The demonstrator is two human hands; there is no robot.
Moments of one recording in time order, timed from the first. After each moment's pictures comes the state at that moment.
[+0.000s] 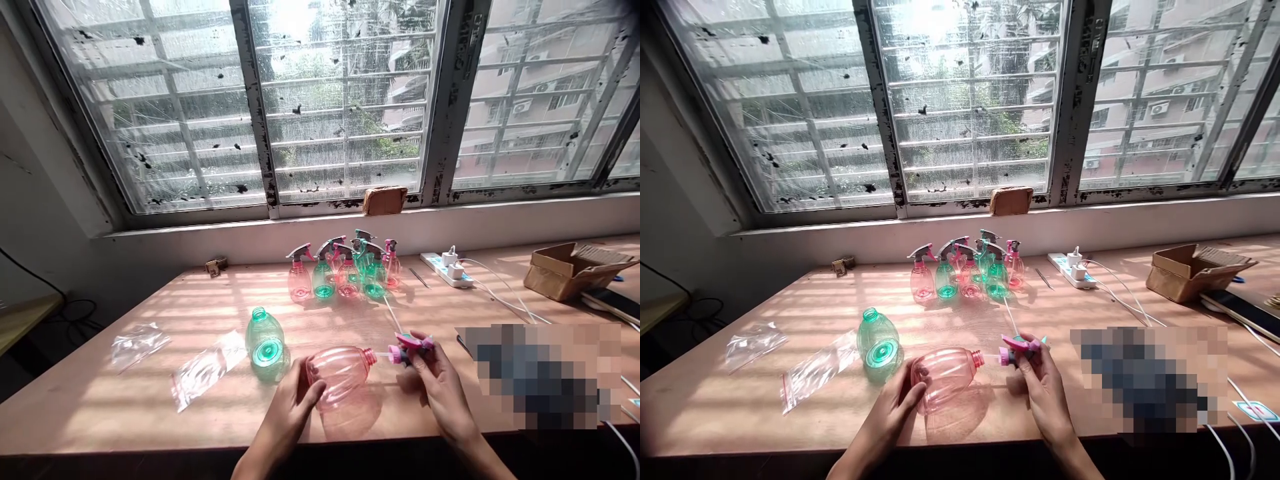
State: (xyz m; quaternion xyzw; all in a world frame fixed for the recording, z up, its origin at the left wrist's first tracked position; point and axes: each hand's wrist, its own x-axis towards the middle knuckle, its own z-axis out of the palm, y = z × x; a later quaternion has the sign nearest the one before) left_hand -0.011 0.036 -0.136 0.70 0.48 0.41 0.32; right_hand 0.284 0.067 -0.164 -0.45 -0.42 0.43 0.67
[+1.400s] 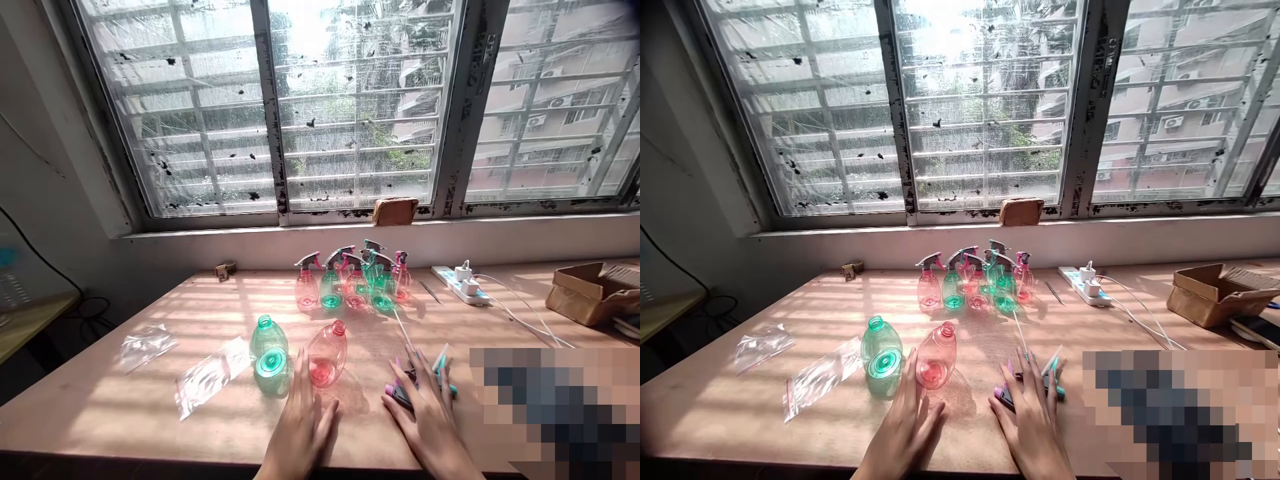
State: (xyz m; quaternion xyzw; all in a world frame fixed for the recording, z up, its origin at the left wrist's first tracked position) left_hand -0.006 0.036 -0.177 0.77 0.54 0.32 0.05; right_hand 0.269 0.074 -0.209 -0.54 -0.75 -0.14 0.35
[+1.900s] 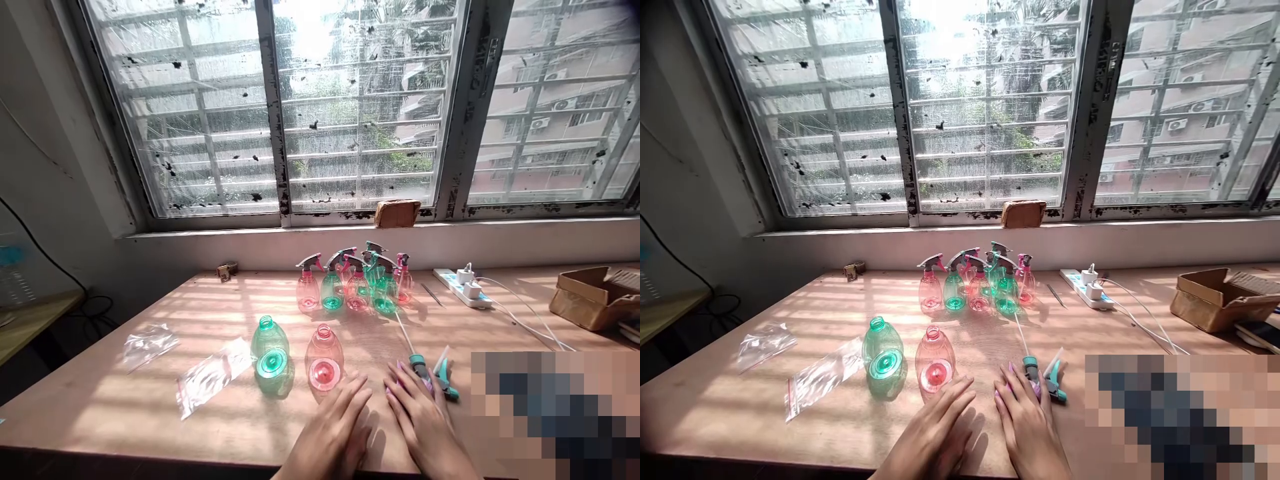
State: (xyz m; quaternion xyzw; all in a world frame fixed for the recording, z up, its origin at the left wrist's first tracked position) left_hand 0.027 0.031 -0.148 0.90 0.35 0.25 -0.01; right_hand 0.267 0.076 -0.216 -0.53 -0.80 -0.08 0.28
